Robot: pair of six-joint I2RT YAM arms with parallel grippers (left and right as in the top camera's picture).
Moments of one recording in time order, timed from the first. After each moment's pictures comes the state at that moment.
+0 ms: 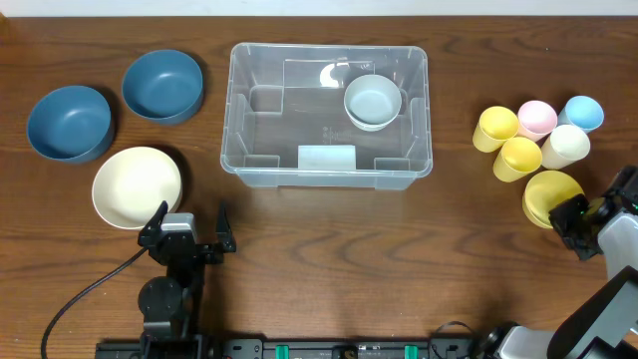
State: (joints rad) left arm 0.00 0.01 0.02 -0.12 0.00 -0.03; right arm -0.64 1.51 0.79 -0.56 -0.03 0.44
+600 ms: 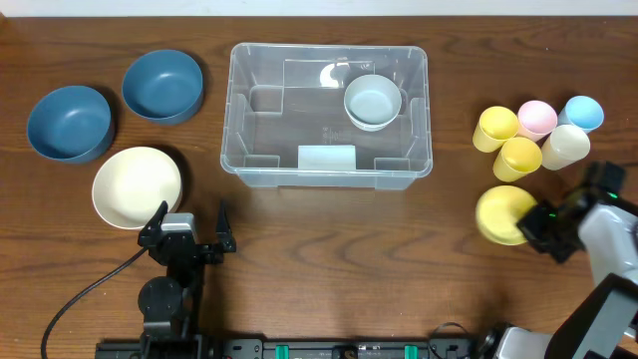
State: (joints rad) left arm 0.00 0.01 0.02 -0.12 0.00 -0.03; right arm -0.42 1.48 0.79 -0.81 -0.08 0.39
